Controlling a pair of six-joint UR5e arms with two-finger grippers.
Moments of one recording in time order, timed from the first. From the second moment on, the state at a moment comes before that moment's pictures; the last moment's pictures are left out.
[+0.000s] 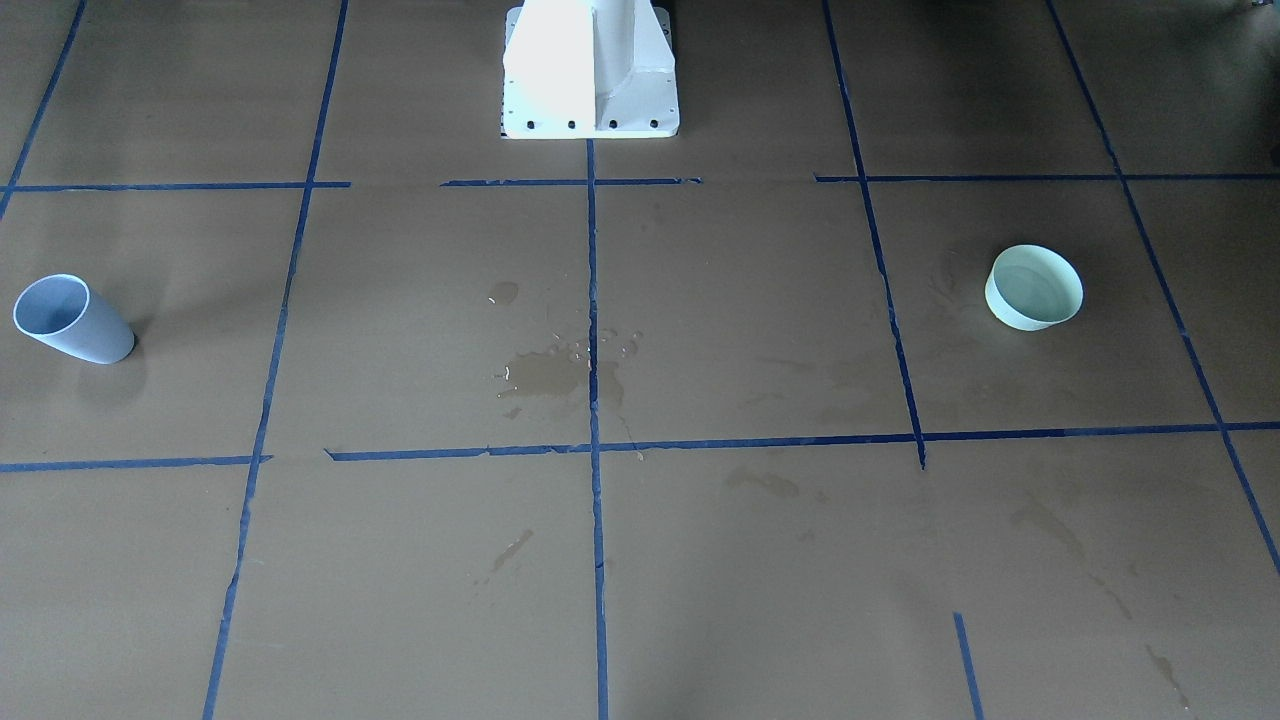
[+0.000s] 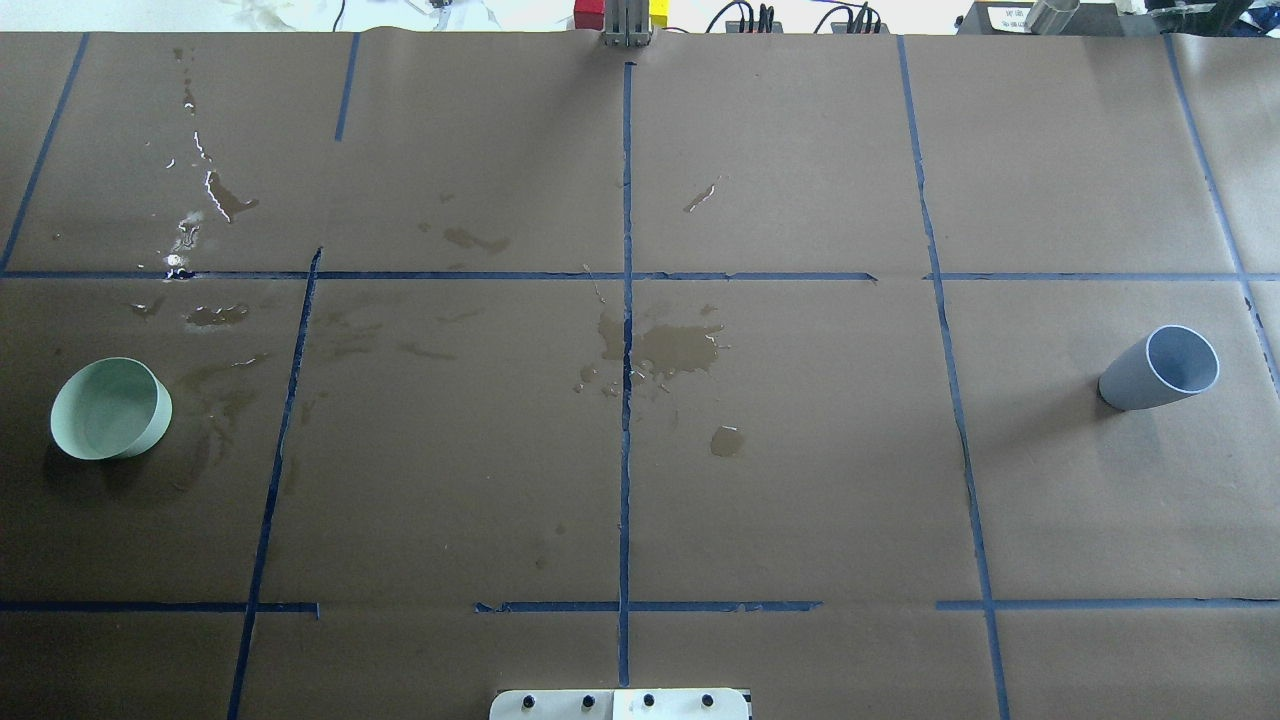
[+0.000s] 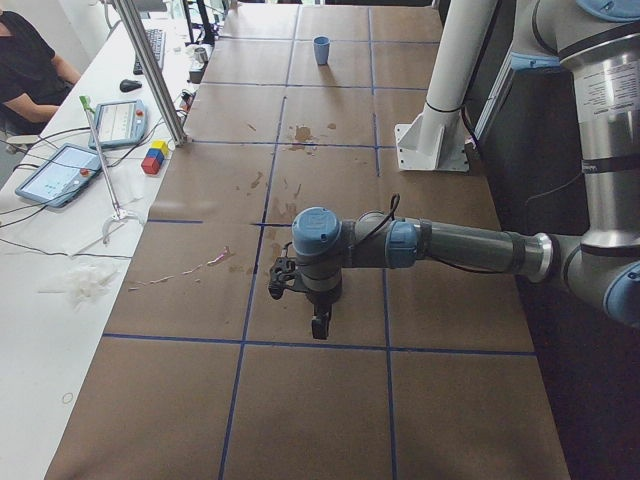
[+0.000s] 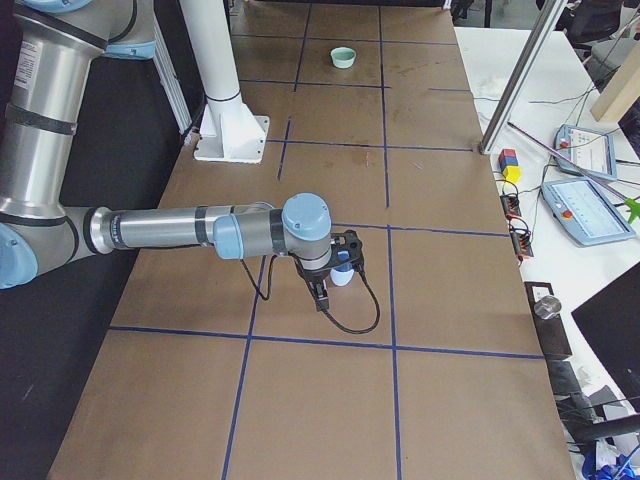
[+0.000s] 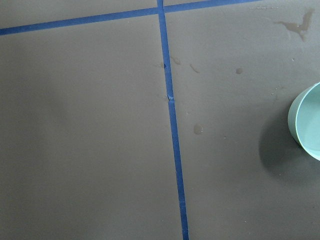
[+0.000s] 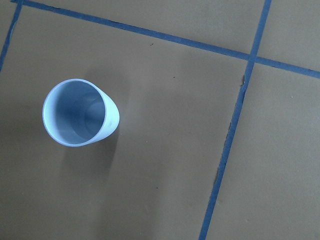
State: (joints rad) left arm -1.53 -1.33 -1.93 -1.42 -2.33 0.11; right arm 1.50 -1.88 1.96 -1.49 2.41 -0.11
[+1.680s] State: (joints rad) left arm -1.21 -1.39 -1.76 -1.93 -2.34 -0.49; right arm 1.48 -1.88 1.96 -1.44 2.41 -0.10
